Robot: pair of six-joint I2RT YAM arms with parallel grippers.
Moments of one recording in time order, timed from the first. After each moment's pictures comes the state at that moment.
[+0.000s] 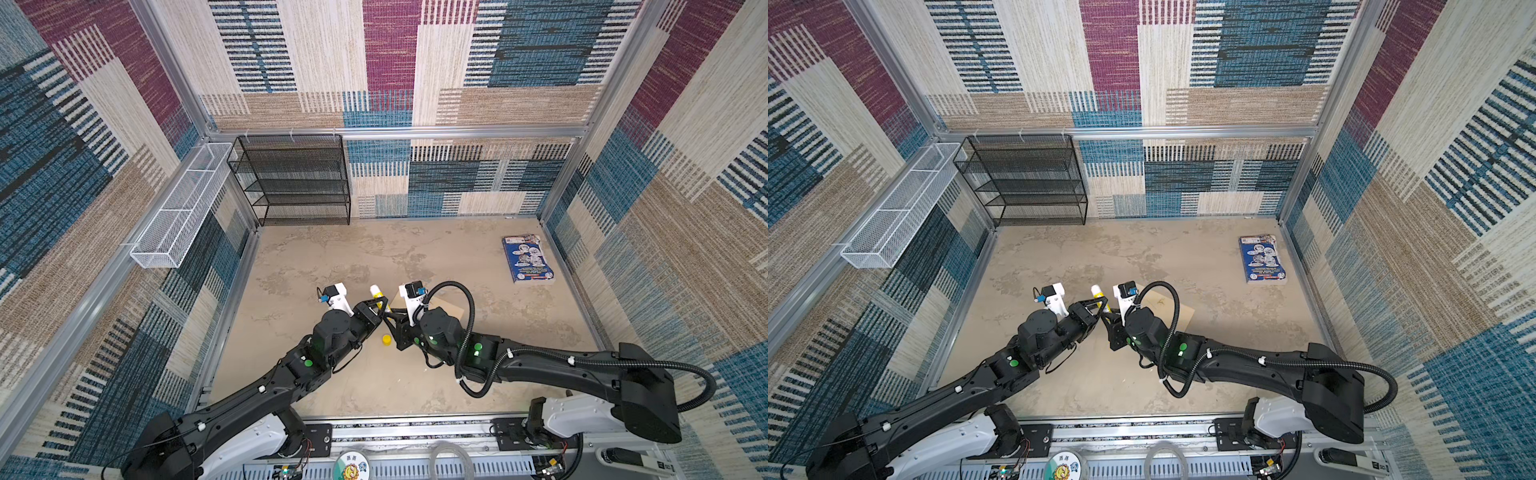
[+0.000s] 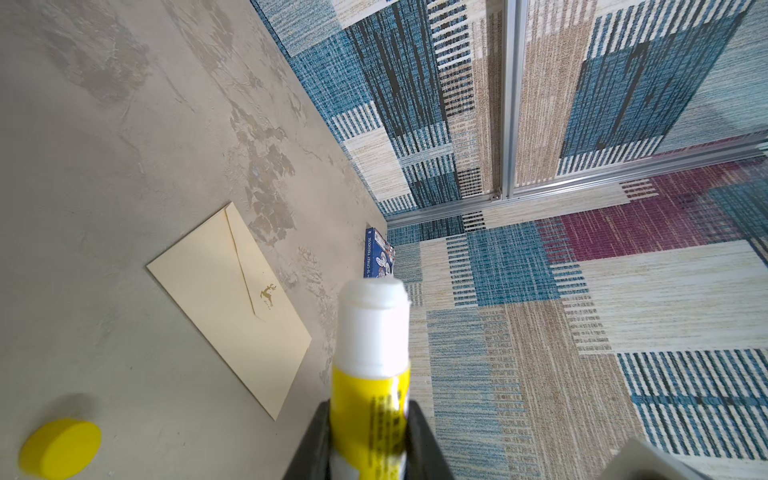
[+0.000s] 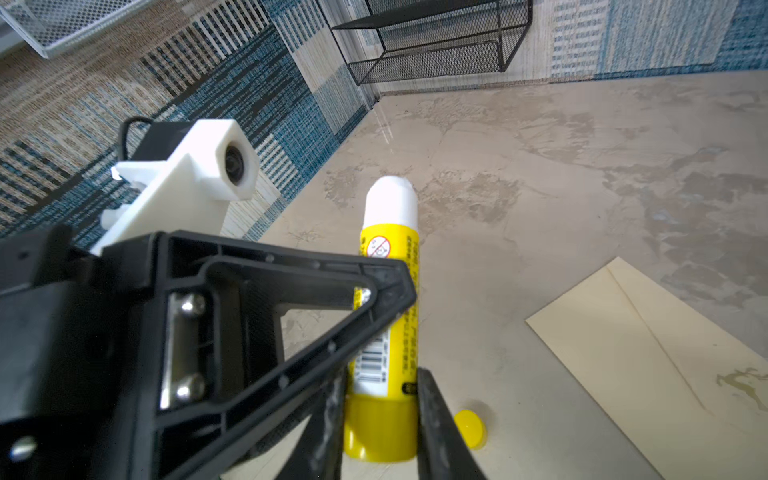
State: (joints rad) left arm -0.80 0.95 0.50 0.23 -0.13 -1.30; right arm 1.15 1.35 0.83 0.14 0.32 0.50
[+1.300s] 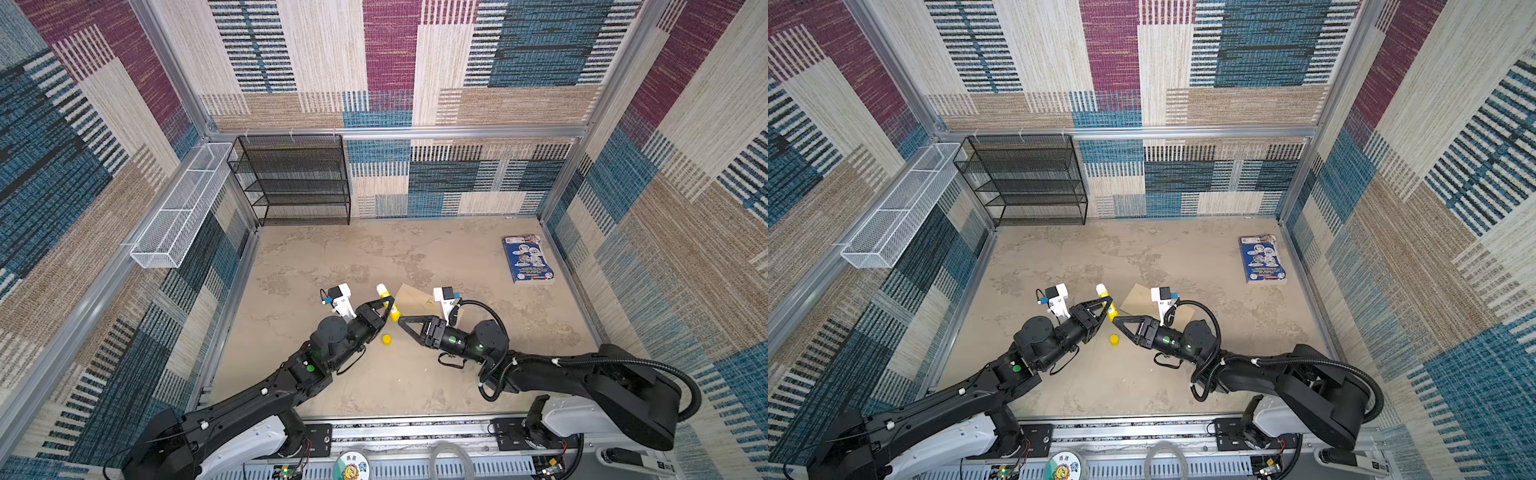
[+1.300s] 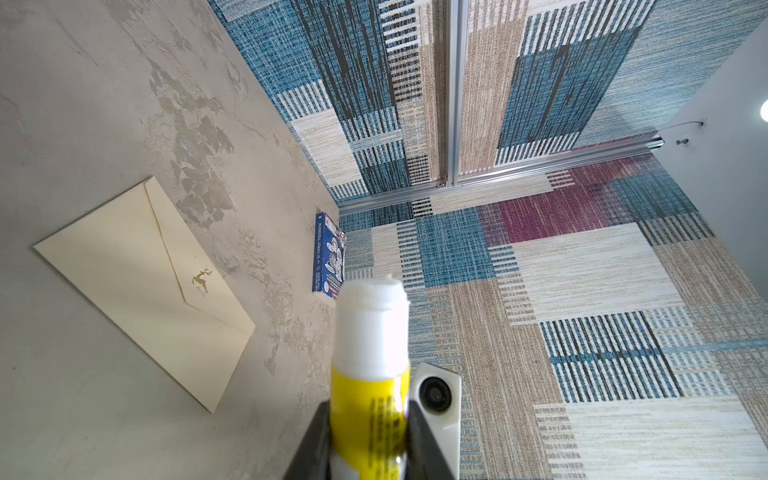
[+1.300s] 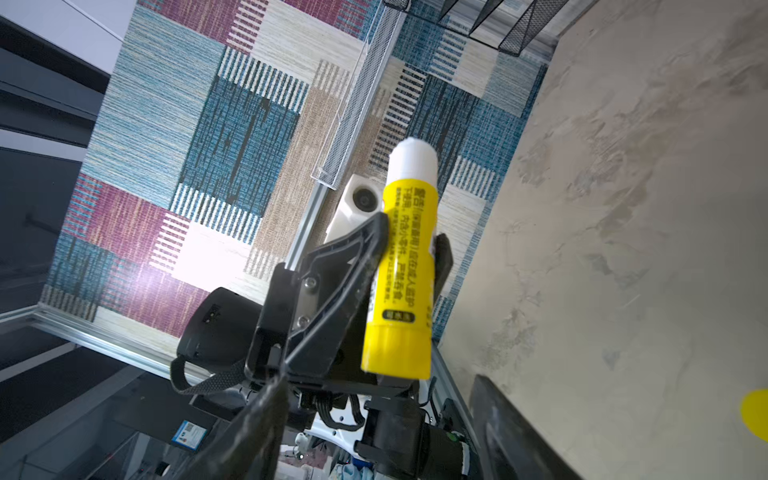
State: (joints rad) left arm -0.83 0.95 0.44 0.44 -0.11 -1.33; right arm 0.88 1.36 0.37 1.17 -0.35 1.26
